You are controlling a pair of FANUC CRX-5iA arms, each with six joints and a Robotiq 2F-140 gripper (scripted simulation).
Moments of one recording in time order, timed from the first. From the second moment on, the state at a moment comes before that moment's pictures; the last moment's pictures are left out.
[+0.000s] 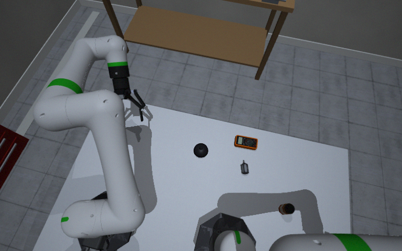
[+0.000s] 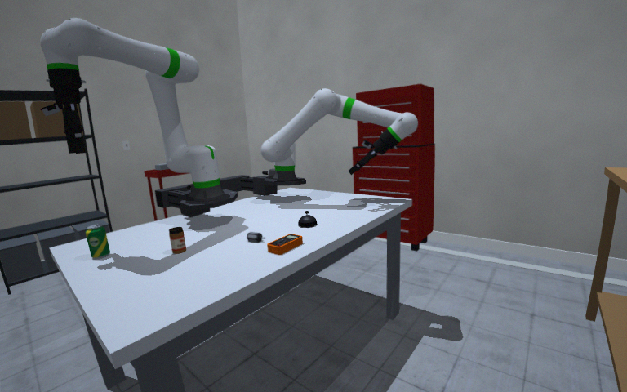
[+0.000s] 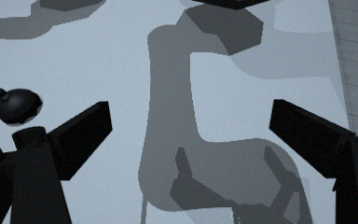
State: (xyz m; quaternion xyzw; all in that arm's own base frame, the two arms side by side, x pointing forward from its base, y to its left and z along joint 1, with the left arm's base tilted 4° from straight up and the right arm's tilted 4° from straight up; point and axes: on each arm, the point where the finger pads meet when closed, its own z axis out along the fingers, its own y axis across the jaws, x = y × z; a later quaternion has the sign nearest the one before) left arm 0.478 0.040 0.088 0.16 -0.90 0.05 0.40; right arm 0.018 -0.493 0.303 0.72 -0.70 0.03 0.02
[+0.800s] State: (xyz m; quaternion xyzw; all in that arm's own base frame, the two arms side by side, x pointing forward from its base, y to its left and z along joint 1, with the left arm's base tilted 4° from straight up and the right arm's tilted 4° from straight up) left arm 0.487 0.002 0.075 0.14 -0.92 0.02 0.36; right arm 0.013 -0.493 0.304 0.72 -0.70 0.03 0.02
